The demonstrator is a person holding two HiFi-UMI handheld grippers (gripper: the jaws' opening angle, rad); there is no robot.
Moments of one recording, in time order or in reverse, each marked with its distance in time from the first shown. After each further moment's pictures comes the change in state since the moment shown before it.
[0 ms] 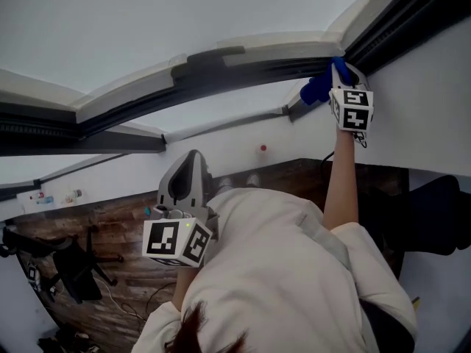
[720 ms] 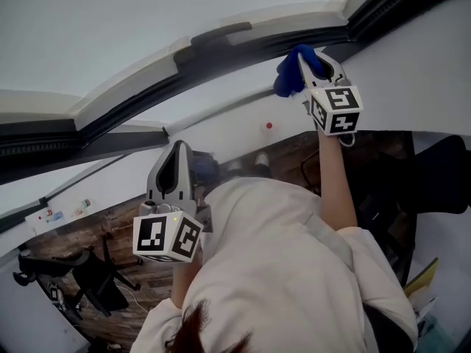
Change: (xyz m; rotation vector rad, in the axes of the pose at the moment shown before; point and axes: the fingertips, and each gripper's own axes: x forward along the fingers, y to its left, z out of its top) left arm -0.018 0.066 0.009 0.002 0.067 -0.058; right arm -0.047 0.136 0.037 0.181 -0.116 0.172
